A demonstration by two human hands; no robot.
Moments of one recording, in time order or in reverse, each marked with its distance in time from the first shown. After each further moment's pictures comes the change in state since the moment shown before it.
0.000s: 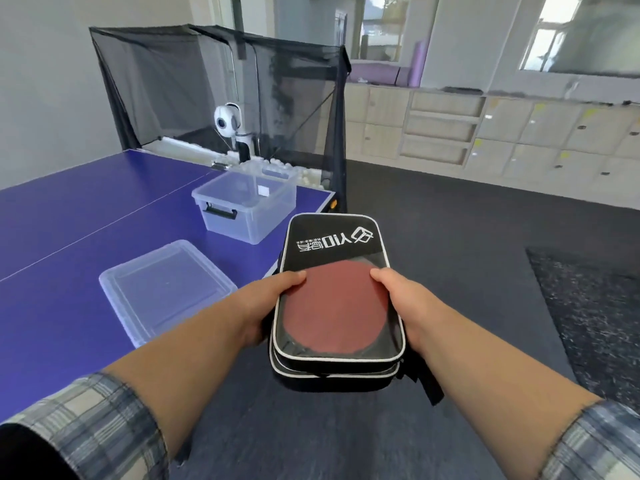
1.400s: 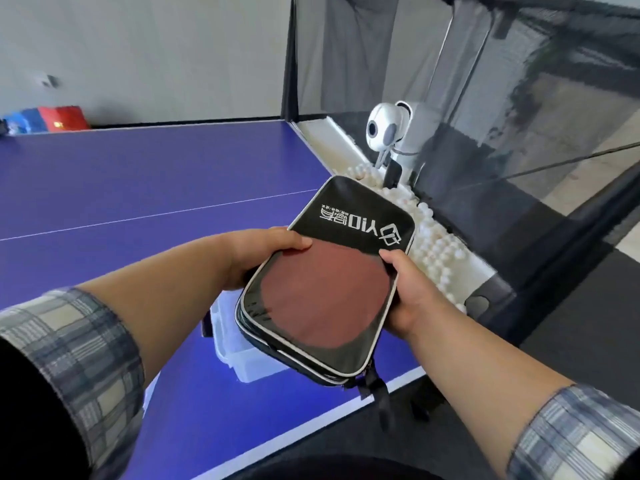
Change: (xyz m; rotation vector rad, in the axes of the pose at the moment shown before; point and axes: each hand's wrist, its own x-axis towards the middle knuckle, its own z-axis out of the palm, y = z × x) left_hand 0.517 0.364 -0.201 -0.073 0.459 0.007; right_hand 0.725 -0.274 0.269 -0.012 -0.750 0.303
